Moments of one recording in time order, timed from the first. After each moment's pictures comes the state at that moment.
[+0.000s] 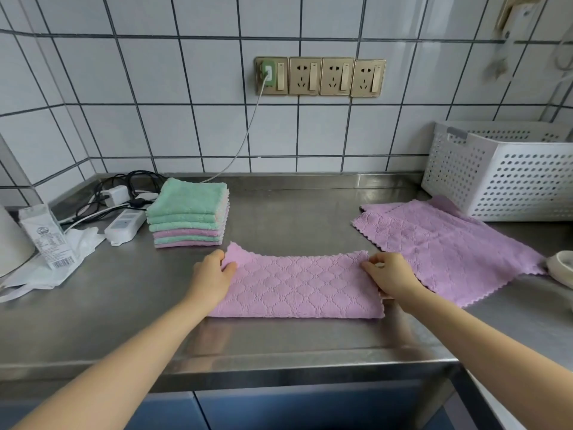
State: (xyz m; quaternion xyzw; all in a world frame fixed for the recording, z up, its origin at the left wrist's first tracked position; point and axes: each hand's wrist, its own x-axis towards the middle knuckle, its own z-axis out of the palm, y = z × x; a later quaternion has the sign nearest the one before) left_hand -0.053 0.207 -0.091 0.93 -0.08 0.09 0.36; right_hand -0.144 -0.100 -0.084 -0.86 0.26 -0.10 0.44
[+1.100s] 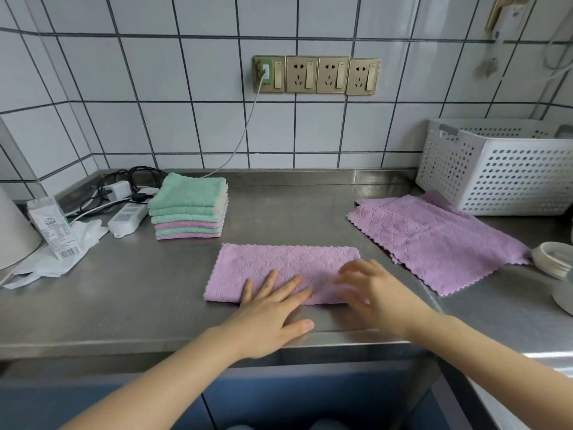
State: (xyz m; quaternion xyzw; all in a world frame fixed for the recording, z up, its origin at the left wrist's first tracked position) left_hand -0.153 0.163 -0.095 0.92 -0.38 -0.12 0.06; right_hand -0.213 -0.076 -0.082 -0.96 -0.15 -0.19 0.12
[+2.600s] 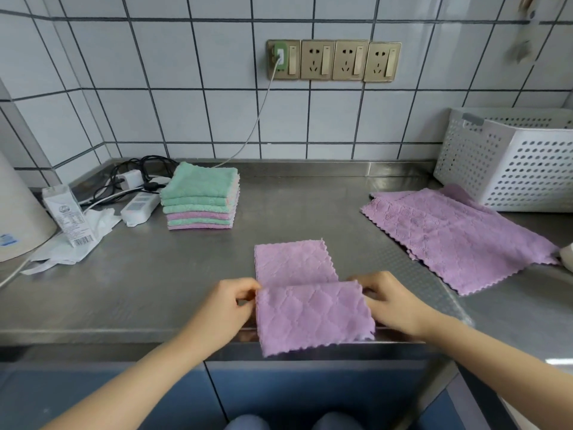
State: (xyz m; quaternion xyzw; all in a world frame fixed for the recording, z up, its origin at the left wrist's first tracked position) left_hand -0.147 0.224 -0.092 0.86 -0.25 -0.01 0.43; right_hand -0.208 -0.056 -0.079 -0.90 -0.16 -0.04 0.40
